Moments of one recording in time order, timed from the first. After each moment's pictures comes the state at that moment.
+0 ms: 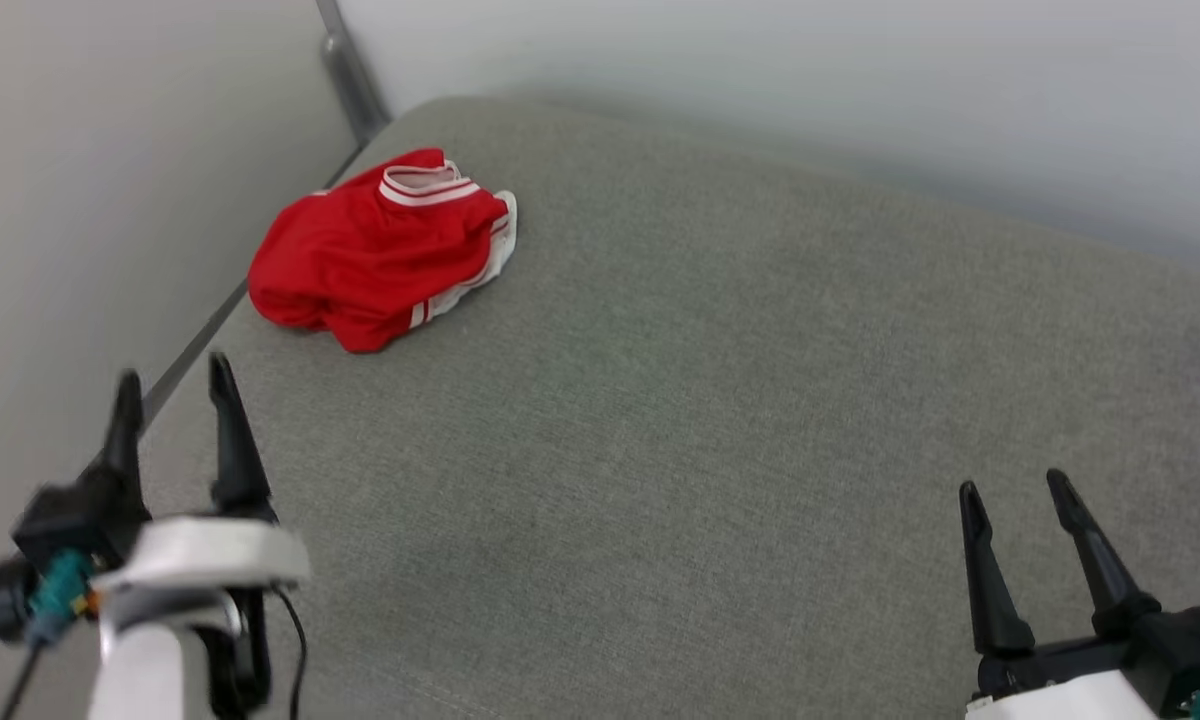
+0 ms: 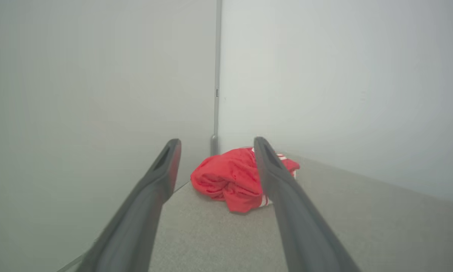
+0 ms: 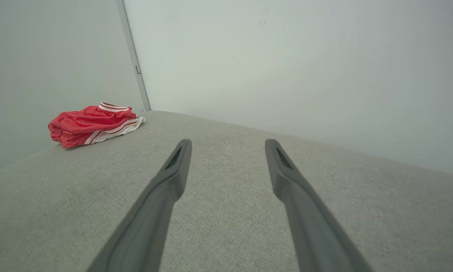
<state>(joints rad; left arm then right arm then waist) -0.12 0.06 0.14 0.07 -0.18 0.02 -0.26 0.12 -0.05 -0.01 -0.06 0.05 0.13 -0.26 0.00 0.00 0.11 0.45</state>
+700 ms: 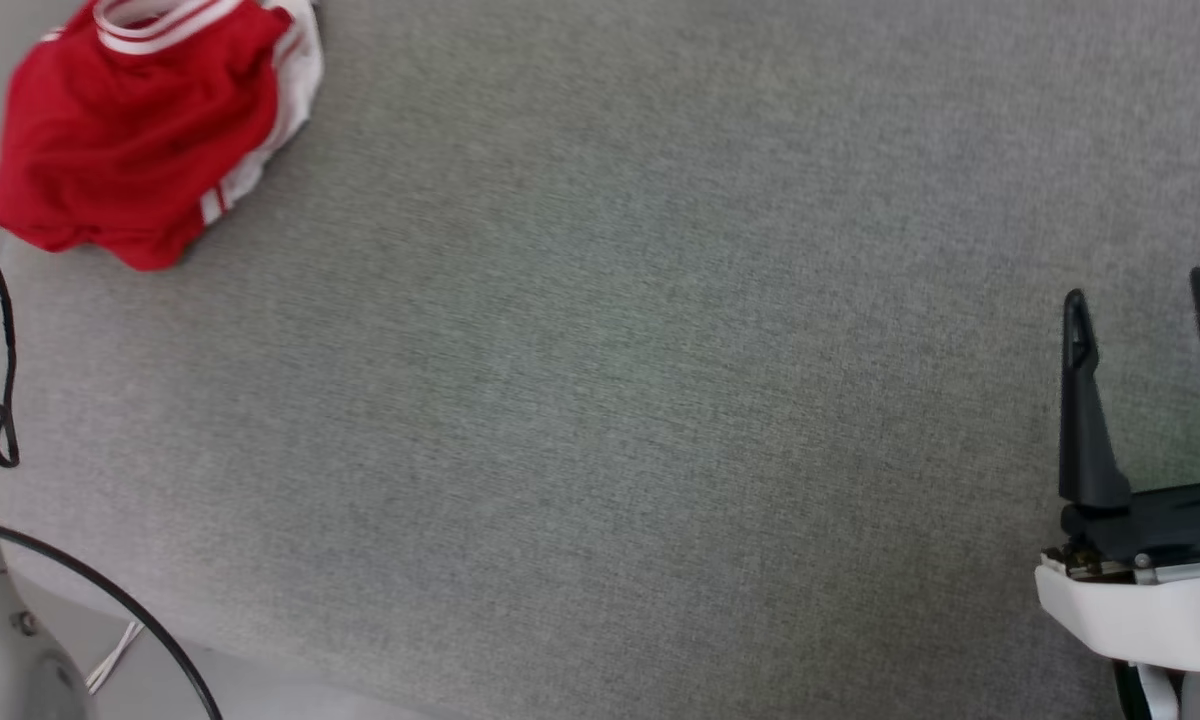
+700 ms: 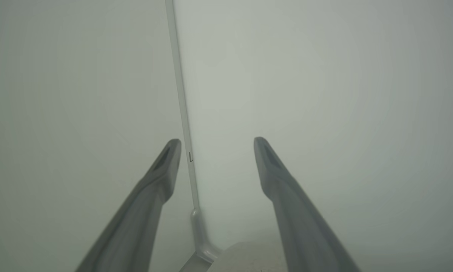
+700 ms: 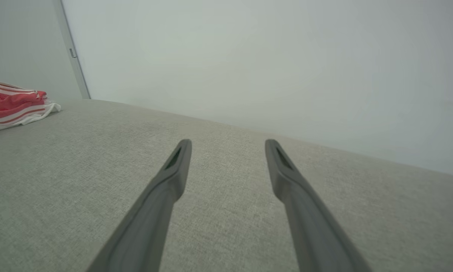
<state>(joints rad) -0.92 0.34 0.34 0.42 -0.28 -0.13 -0.26 -0.06 -0.05 -0.06 -0.30 -0.14 0.13 -0.26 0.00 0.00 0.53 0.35</state>
